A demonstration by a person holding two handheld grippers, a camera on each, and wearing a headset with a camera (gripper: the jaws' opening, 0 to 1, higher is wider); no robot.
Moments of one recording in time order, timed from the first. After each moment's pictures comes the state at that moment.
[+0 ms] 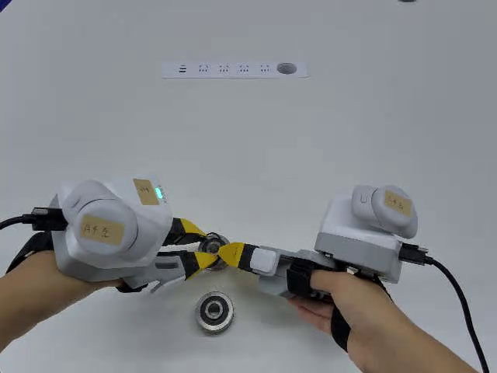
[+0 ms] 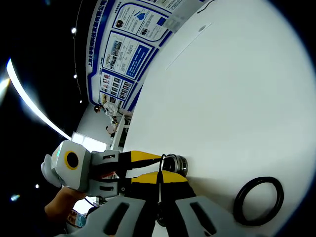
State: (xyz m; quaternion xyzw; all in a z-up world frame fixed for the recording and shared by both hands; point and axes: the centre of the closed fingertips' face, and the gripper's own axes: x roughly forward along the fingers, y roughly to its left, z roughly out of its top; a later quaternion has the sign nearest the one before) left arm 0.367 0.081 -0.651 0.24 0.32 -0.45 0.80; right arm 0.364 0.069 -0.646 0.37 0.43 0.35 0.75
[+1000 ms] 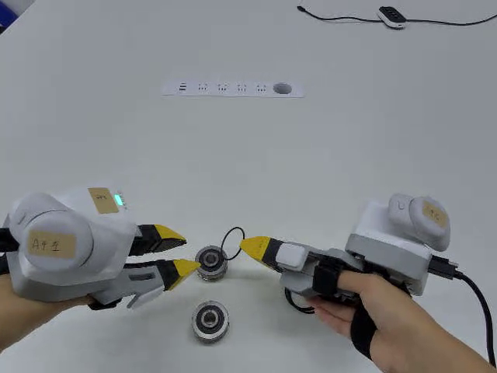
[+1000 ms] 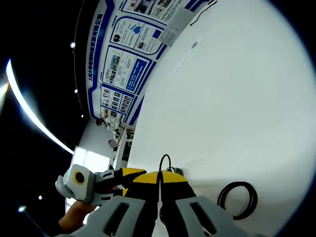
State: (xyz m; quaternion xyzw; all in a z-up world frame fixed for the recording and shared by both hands) left arm 0.356 0.094 -0.620 0.19 0.29 -0.41 0.84; right arm 0.376 0.025 -0.621 0.42 0.39 0.31 0.76
